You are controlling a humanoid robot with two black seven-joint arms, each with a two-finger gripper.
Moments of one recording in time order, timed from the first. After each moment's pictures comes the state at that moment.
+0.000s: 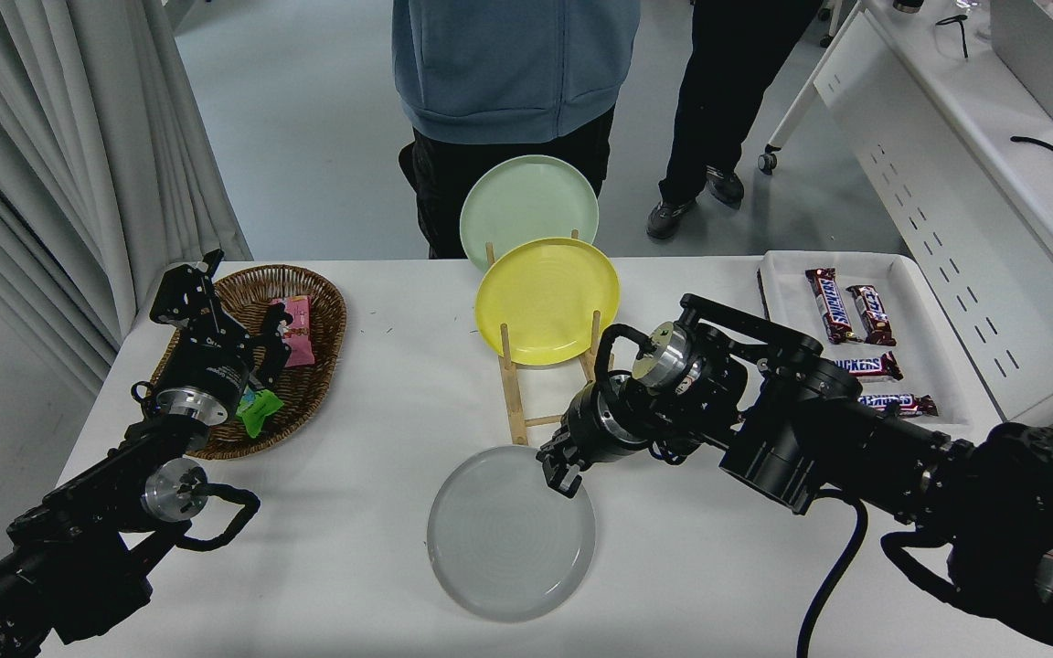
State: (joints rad) left arm -0.56 0.37 -0.74 -0.69 0.13 -0.22 -0.64; right arm 1.03 0.00 0.33 0.86 0.63 -0.79 -0.46
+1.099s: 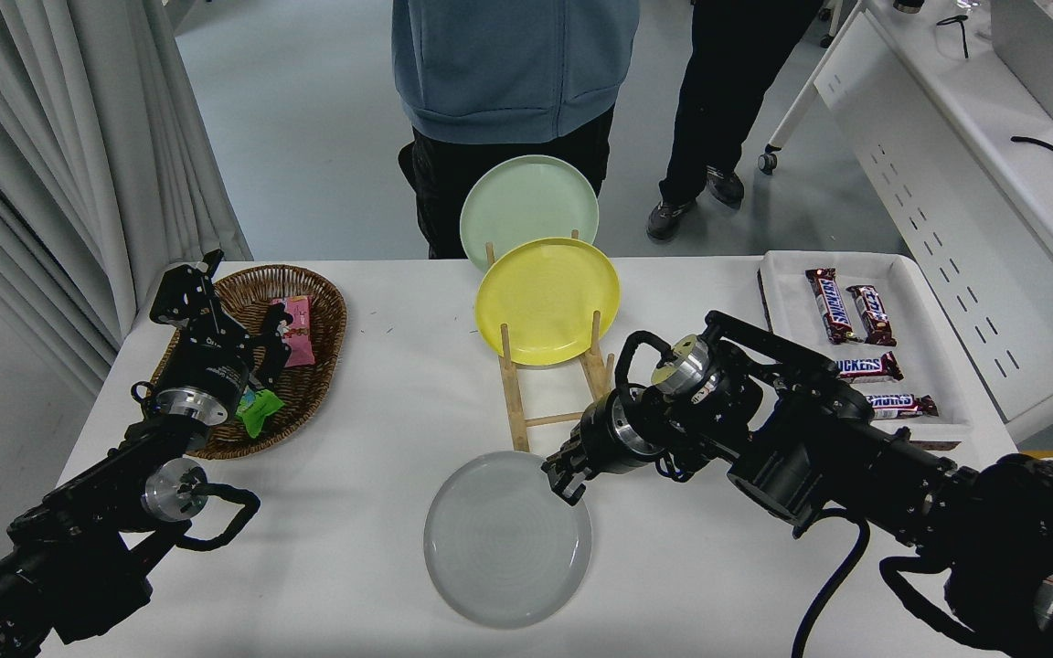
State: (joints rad) left arm -0.56 0.37 -0.74 -0.69 0.13 -0.22 -0.64; right arm 0.97 0.00 0.43 0.82 0.64 -0.79 -0.46
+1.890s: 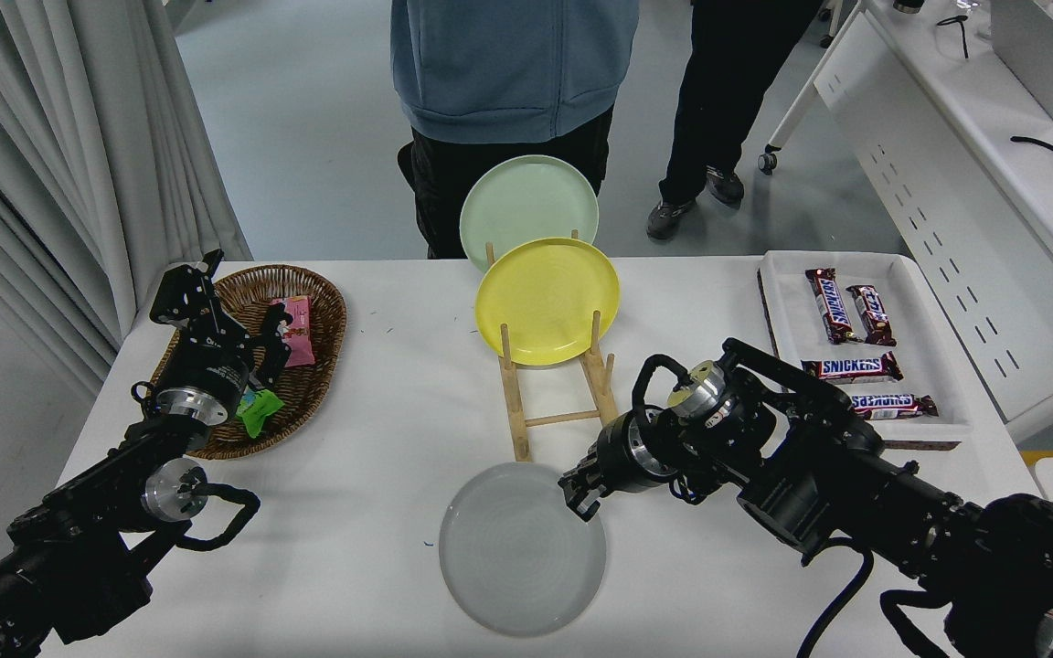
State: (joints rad) left arm -0.56 0.37 -0.74 -0.69 0.13 -0.22 -0.64; right arm 0.87 0.00 0.50 0.81 0.54 -0.79 -0.46
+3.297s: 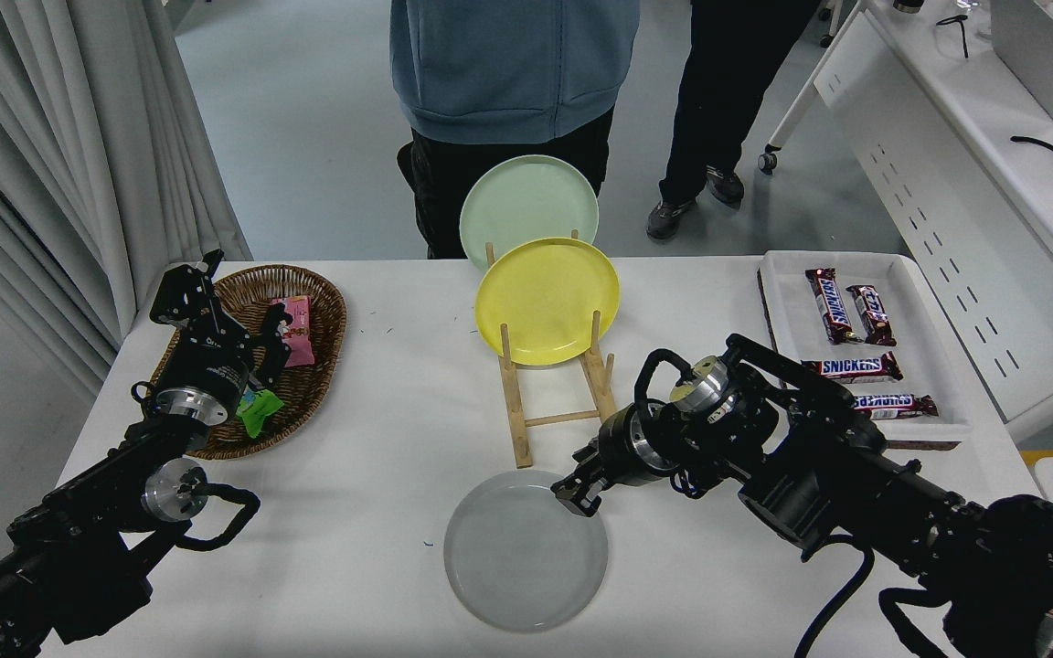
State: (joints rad) left arm -0.56 0.37 -0.74 -0.69 0.13 -0.22 -0.64; right arm 0.88 0.00 0.52 0.81 0.54 -0.79 -0.46
